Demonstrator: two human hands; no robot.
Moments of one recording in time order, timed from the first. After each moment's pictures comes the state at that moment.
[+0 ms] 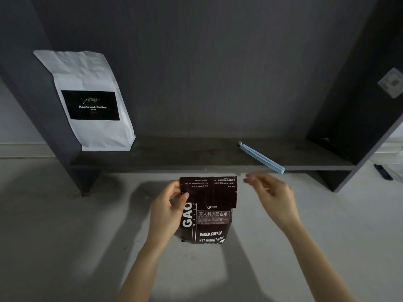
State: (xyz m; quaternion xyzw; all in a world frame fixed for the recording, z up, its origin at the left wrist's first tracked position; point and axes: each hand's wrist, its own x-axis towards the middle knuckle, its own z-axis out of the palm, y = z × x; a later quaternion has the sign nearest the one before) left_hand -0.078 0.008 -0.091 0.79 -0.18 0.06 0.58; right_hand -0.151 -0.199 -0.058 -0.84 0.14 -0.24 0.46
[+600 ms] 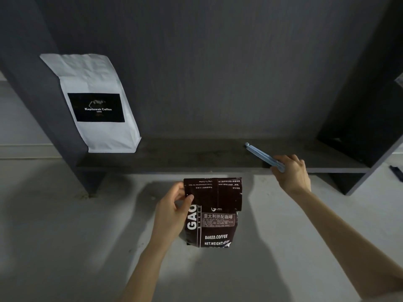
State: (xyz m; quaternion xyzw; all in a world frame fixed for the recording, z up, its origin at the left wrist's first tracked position) left_hand -0.074 0.008 -0.088 0.81 -0.17 0.03 0.56; right_hand -0.096 -0.269 -0.066 -0.93 0.25 -0.17 0.21
